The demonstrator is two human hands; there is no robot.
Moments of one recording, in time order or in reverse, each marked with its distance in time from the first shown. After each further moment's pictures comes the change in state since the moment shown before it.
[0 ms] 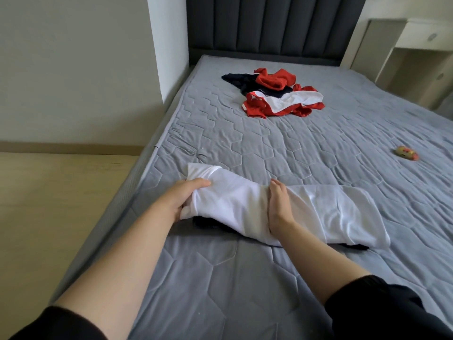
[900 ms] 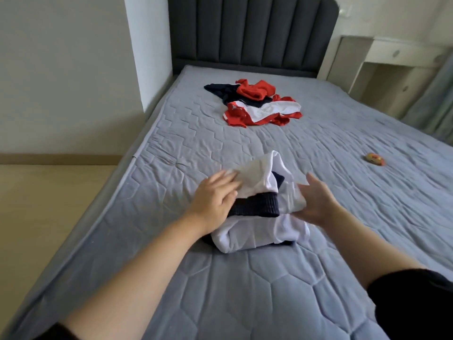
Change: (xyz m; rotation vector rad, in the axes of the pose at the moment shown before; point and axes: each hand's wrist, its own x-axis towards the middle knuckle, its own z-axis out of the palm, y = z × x) left_hand -0.008 -0.013 0.084 0.987 -0.037 1.023; right_hand 0.028 -0.065 -0.119 0.267 -0.336 0.382
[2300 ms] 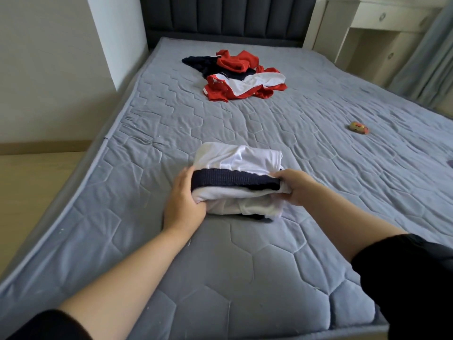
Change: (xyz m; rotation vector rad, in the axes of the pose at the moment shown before) left_hand -0.041 -0.018 0.050 -0.079 0.298 -0.294; right_hand 0.026 0.025 -0.022 -0.259 0.453 0.071
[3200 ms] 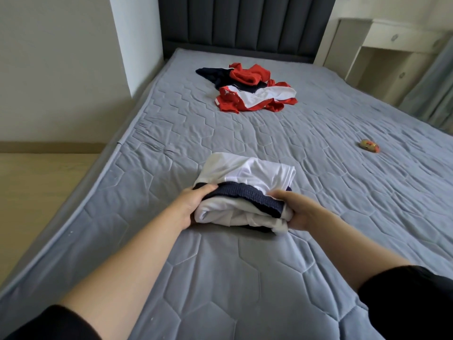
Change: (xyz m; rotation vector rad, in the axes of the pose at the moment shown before) left_hand 0.047 -0.001 -0.004 -0.800 -0.329 -0.878; right_hand -0.018 0.011 0.010 -0.054 -0.310 0.117
